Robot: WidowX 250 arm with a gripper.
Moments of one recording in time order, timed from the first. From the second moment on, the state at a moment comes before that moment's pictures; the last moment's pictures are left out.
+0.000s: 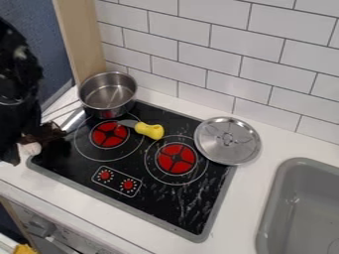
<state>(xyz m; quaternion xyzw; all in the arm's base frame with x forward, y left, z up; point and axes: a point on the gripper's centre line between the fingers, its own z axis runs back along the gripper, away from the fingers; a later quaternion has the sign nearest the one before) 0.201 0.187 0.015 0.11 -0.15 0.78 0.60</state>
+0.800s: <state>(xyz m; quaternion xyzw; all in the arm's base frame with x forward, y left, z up) 0.223 0.195 0.004 0.07 0.00 0.80 0.60</state>
